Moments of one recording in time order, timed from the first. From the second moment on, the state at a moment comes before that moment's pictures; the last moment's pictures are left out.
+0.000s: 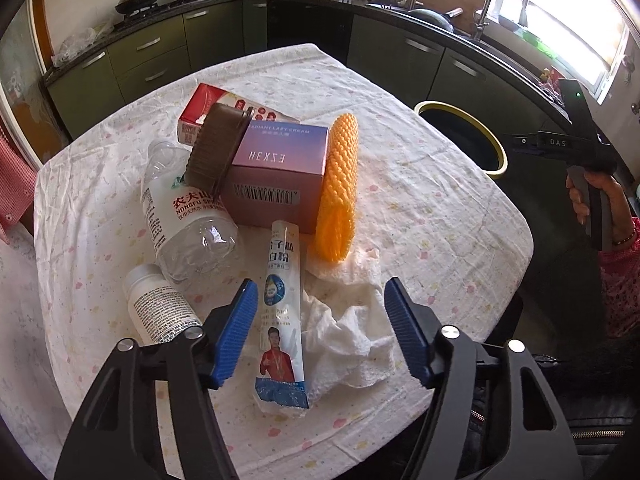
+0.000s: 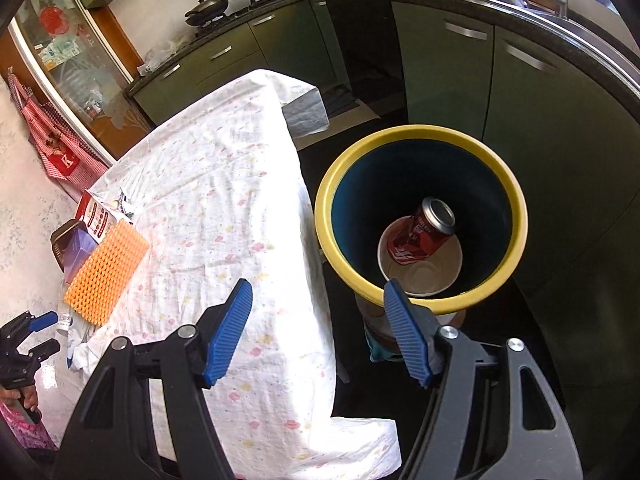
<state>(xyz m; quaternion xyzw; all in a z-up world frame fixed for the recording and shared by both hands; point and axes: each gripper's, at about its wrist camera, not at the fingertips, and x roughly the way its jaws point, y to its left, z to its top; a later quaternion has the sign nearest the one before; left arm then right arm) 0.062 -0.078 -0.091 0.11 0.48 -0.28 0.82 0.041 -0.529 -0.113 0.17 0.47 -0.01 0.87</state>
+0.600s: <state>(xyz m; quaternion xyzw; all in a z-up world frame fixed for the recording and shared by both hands) 0.105 -0.078 -0.137 0.12 0.54 -0.25 0.79 0.054 -0.515 -0.126 0.16 0.49 0.01 0.86</state>
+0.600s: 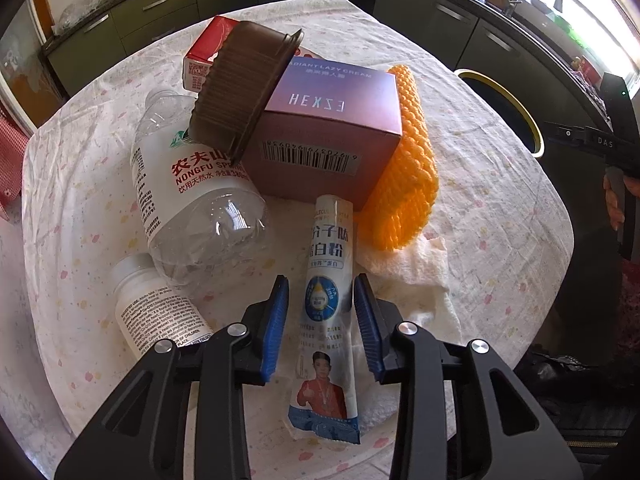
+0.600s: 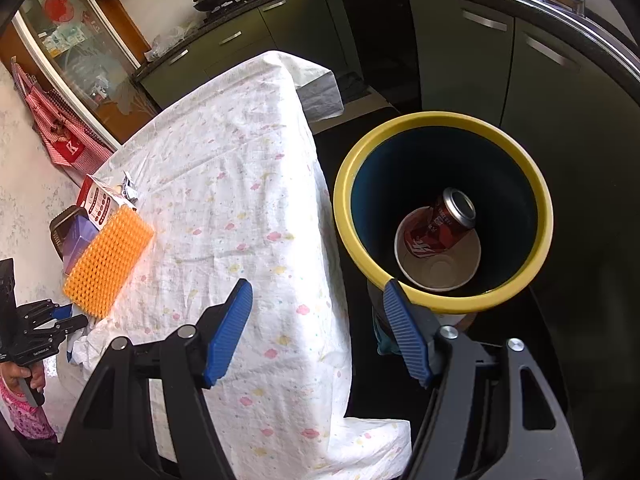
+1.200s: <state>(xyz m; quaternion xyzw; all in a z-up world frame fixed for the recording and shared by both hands) 0.077 -0.078 -0.074 0.15 0.48 -0.27 0.82 0.047 -0.519 -0.121 0.15 0.48 0.00 0.86</state>
